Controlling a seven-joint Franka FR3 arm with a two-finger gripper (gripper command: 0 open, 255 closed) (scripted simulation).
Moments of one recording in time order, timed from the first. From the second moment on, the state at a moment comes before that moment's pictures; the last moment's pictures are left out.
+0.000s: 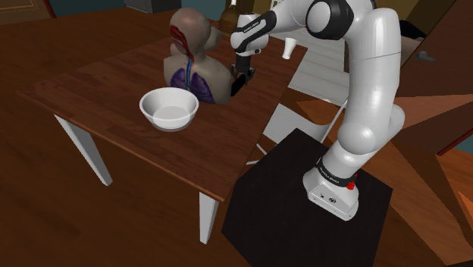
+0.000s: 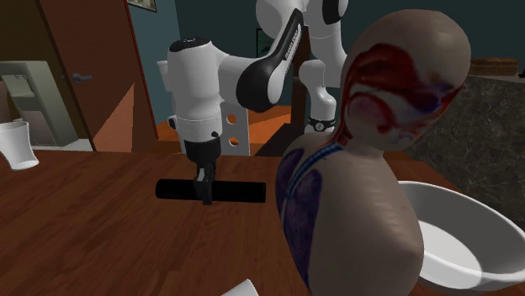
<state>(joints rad) -0.20 0.59 -0.08 -1.66 -0.03 2.20 0.88</state>
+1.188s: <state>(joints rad) -0.20 0.52 -0.09 -1.64 -0.04 2.11 0.87</state>
